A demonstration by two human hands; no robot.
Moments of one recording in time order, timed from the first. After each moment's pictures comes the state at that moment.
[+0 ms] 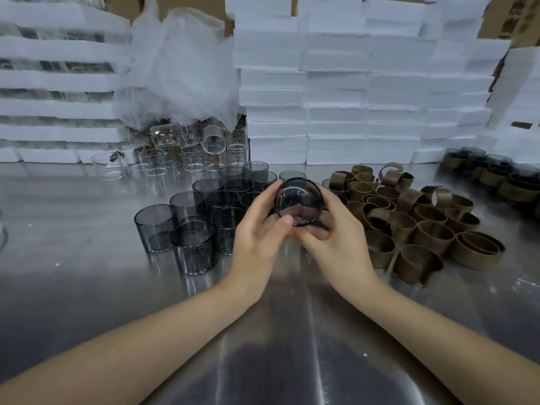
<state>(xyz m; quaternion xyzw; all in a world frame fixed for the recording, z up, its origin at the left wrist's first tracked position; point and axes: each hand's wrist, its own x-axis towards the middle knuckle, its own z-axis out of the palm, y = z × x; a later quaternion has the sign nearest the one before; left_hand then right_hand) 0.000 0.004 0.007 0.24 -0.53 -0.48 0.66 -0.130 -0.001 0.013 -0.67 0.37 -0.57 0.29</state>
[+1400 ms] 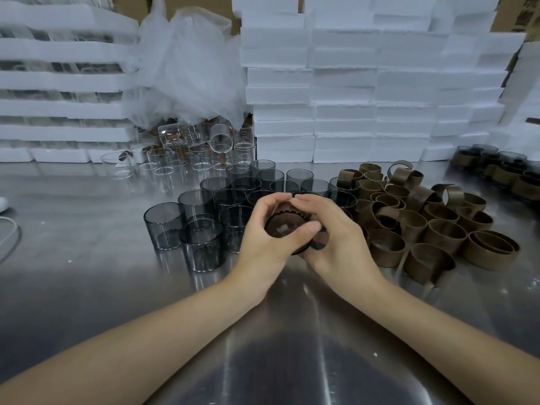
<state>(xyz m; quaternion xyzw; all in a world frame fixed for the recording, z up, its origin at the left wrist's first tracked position) 0.004 0.003 0.004 0.33 -0.54 -0.47 0.62 -0.127 0.007 0.013 -0.77 0.36 -0.50 0.14</state>
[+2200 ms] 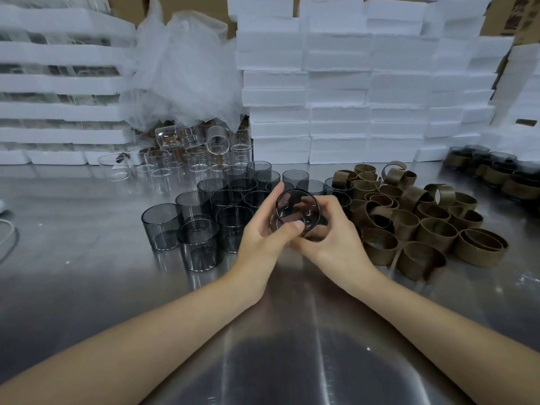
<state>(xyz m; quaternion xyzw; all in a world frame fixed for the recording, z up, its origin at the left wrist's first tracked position) 0.004 -0.001 0.002 0.31 -0.53 -0.52 0.59 -0.128 0.005 0.014 -0.66 0.41 -0.53 0.33</state>
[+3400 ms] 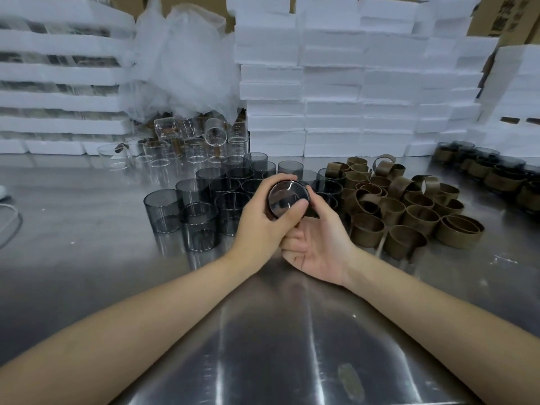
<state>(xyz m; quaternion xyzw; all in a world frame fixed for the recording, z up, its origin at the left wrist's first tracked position) 0.005 0.005 0.007 0.31 -0.67 -0.31 0.60 -0.119 0.011 0.015 -0.32 0.24 -0.40 0.83</state>
